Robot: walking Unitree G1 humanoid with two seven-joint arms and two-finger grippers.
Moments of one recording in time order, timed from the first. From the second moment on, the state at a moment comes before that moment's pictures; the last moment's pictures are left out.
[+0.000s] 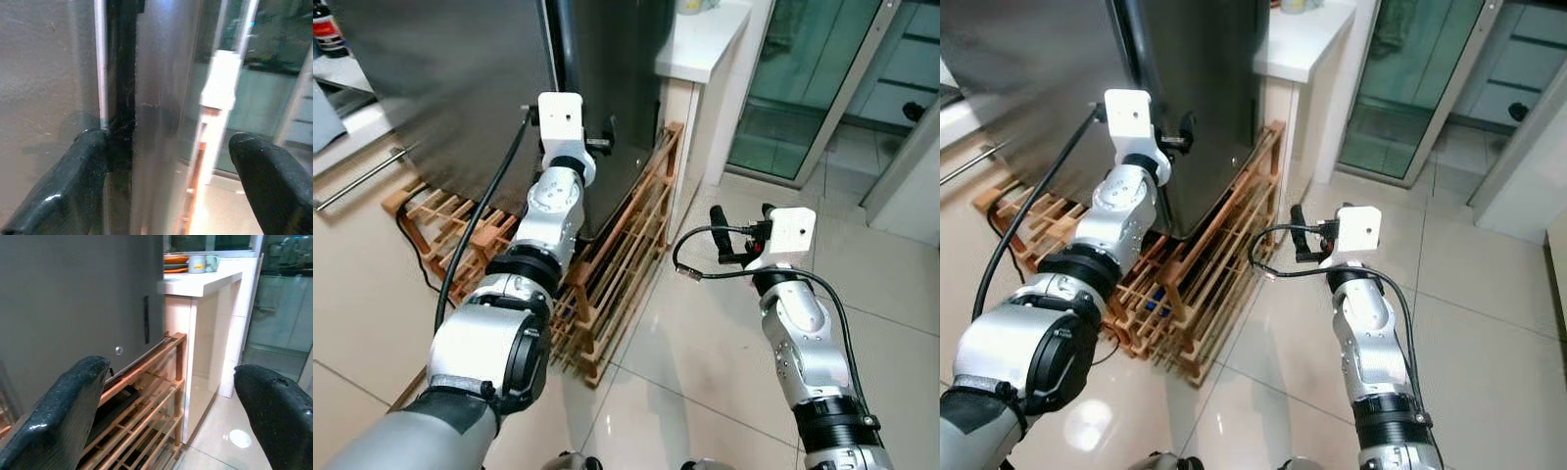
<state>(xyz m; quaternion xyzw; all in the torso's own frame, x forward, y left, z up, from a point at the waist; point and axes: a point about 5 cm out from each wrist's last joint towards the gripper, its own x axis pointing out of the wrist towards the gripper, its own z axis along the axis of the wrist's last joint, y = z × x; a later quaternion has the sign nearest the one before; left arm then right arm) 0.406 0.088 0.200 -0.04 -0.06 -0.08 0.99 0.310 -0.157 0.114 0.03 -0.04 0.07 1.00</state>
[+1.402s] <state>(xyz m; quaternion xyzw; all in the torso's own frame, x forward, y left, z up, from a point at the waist) 0.324 0.223 0.140 -0.11 -0.05 0.01 0.99 0.338 -0.138 0.124 0.04 -0.01 0.13 0.99</state>
